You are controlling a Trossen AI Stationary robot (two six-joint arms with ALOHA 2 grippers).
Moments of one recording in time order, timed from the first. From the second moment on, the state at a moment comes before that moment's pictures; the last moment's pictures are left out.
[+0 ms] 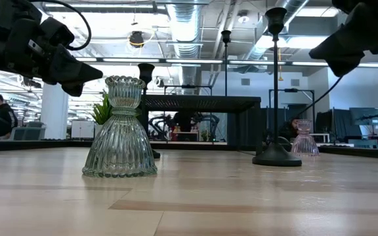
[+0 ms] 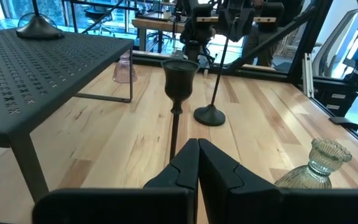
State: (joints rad) left arm 0.06 0.39 0.01 0.41 0.05 -0.06; right arm 0.60 0.88 0.37 0.04 0.59 0.43
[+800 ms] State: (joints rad) left arm 0.06 0.39 0.01 0.41 0.05 -0.06; right arm 0.48 1.16 0.37 0.33 0.58 0.41
